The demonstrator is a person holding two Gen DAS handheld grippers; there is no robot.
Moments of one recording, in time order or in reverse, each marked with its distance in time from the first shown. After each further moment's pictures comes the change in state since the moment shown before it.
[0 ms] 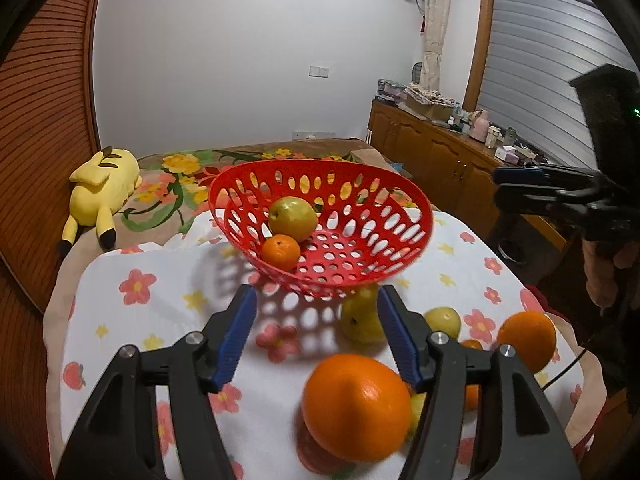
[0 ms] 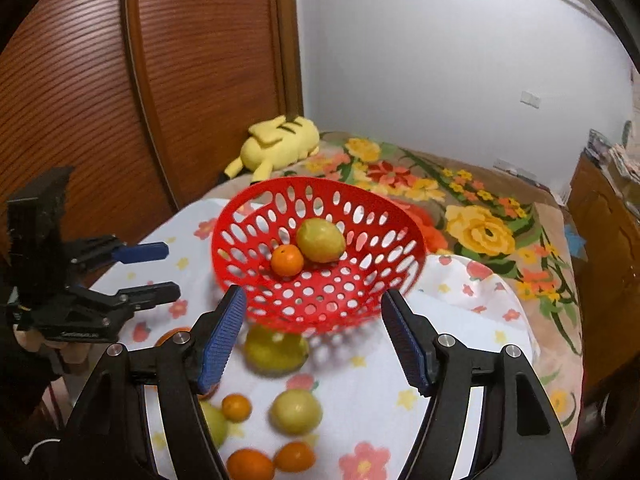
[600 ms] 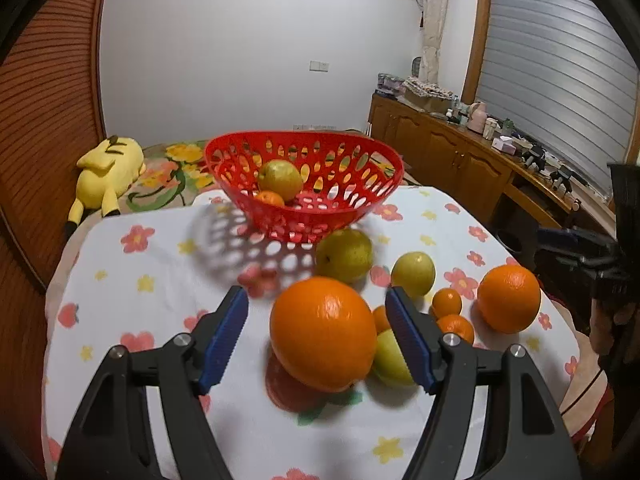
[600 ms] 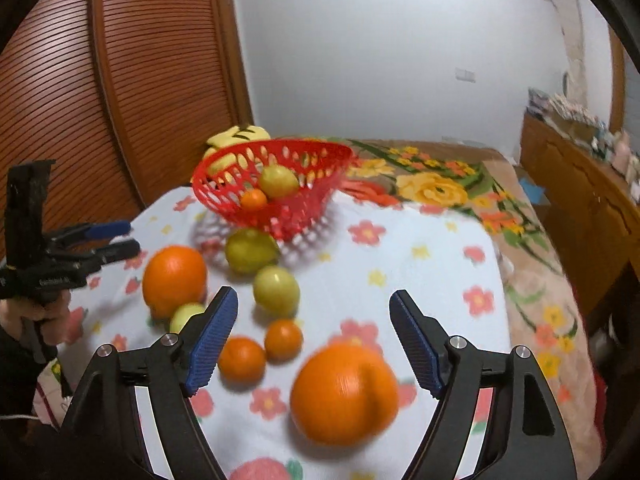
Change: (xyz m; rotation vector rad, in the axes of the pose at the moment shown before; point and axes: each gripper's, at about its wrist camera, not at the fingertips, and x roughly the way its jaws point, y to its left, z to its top) left arm -0.026 -0.026 -0.053 -0.010 0.018 0.014; right arm -0.057 -0.008 -0.132 0.192 -0.045 -0.116
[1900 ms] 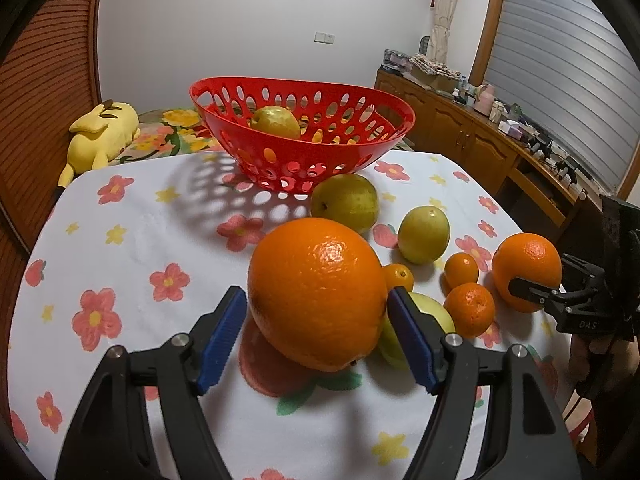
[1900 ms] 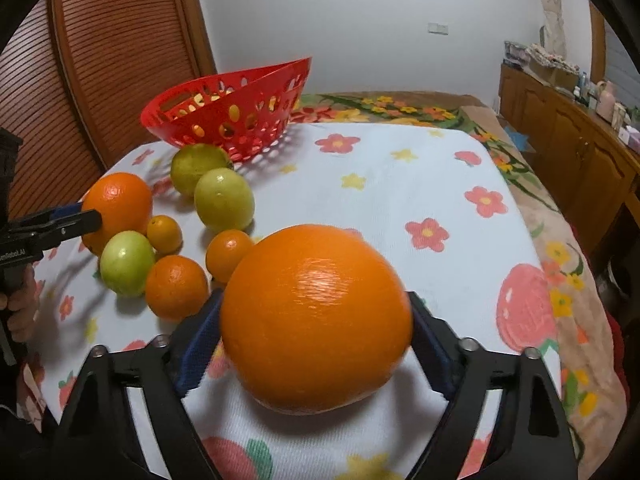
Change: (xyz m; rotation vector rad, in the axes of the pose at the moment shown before) left arm 0.041 -0.004 -0.024 -0.042 0.094 -0.011; right arm 0.048 -0.018 -0.060 0.073 0.100 -0.074
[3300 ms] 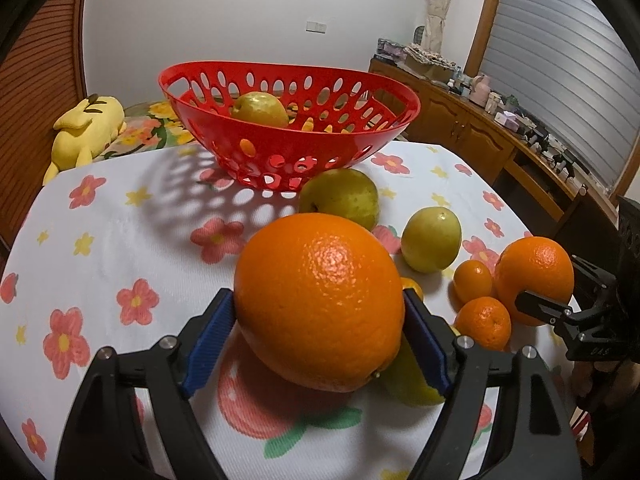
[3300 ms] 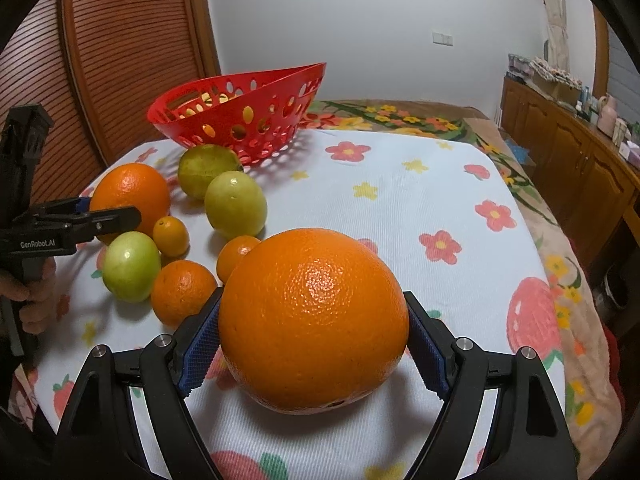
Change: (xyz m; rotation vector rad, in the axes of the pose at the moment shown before) left arm 0.033 0.000 0.011 0.010 0.038 -0.029; right arm 0.005 0.014 0.002 -0.038 -0.020 -0.005
